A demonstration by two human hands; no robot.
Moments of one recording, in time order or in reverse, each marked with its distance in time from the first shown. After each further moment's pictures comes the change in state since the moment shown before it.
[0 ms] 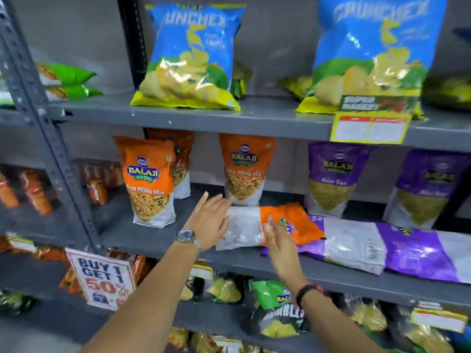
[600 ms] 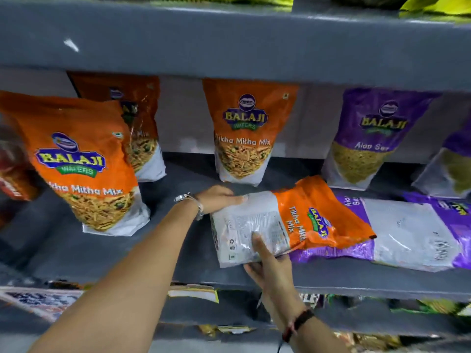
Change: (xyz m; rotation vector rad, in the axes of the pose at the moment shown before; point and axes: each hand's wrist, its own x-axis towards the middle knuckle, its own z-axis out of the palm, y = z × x) left_hand 0.119 -0.084 0.105 -0.820 -0.744 -0.347; right_hand 0.059 0.064 0.088 0.542 0.183 0.476
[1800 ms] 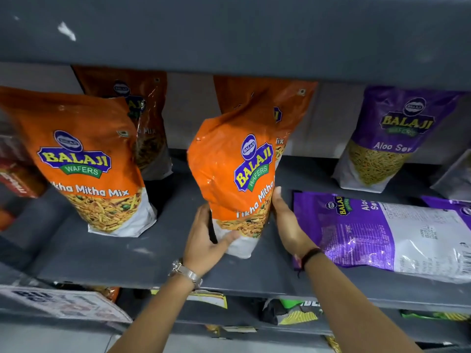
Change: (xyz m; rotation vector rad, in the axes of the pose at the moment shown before) left_hand -0.047 -0.061 0.055 -0.327 0.623 0.365; right_hand 0.085 -0.045 0.016 -0.537 -0.514 -0.269
